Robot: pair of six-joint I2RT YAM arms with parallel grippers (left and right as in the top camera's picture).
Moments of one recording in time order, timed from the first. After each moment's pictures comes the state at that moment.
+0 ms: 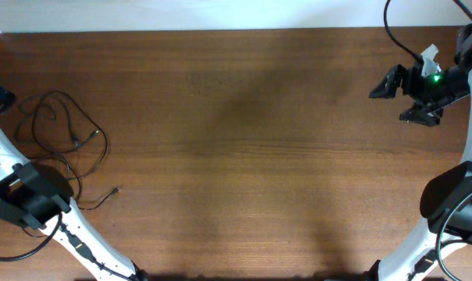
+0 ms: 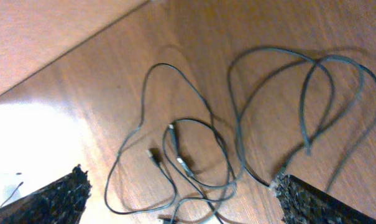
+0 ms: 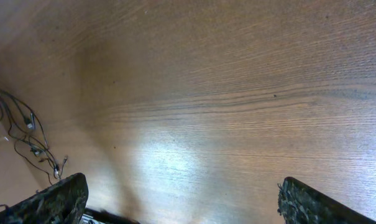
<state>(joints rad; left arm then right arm) 0.64 2.35 2.67 -1.62 -0.35 -0.40 -0.32 2.02 2.05 -1.58 -0.52 0.03</state>
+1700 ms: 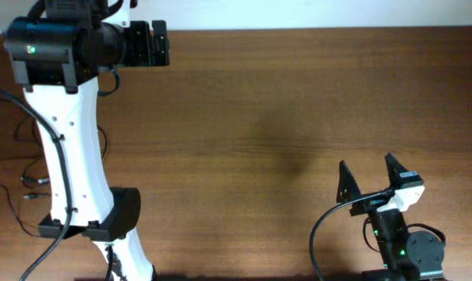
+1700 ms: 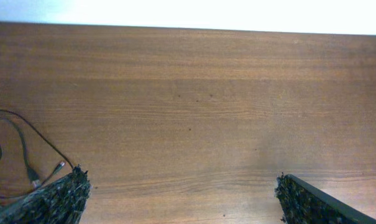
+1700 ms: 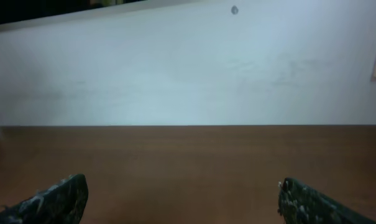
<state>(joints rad) -0.08 2.01 2.82 -1.69 0.08 -0.09 0.09 0.14 0.21 -0.04 -0.09 0.13</state>
